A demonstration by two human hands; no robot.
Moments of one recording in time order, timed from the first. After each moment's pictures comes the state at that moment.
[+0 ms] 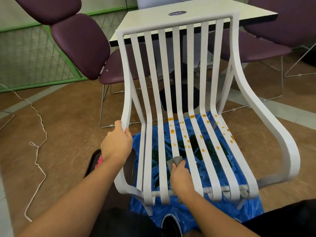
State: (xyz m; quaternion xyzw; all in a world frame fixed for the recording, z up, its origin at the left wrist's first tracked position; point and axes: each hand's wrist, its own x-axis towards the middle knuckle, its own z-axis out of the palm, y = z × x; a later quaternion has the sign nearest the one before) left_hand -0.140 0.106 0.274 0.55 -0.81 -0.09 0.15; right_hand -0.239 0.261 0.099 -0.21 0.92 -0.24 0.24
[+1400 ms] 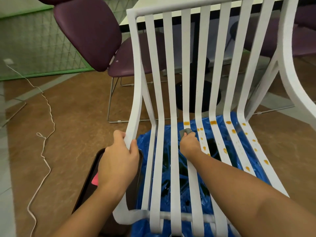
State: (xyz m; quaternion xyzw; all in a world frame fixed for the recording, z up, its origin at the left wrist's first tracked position) left_hand -0.139 0.101 0.275 0.57 -0.78 -0.19 0.18; right_hand -0.374 0.100 0.091 -0.19 0.90 -0.28 0.27
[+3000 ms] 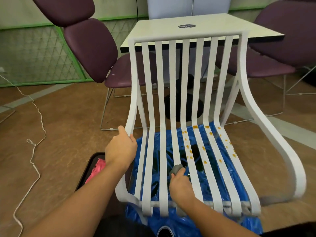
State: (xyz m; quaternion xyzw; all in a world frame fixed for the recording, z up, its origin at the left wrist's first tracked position) left_hand -0.141 0.101 0.274 0.55 -0.81 -0.11 0.15; right_hand -0.247 0.254 0.100 -0.28 0.91 -0.24 0.19
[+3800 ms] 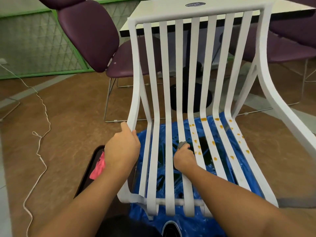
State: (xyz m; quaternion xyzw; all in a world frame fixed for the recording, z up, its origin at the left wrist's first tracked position) left_hand -0.142 0.102 0.269 0.54 -0.83 -0.05 0.12; right_hand -0.310 0.173 0.087 -0.24 0.92 -0.16 0.26
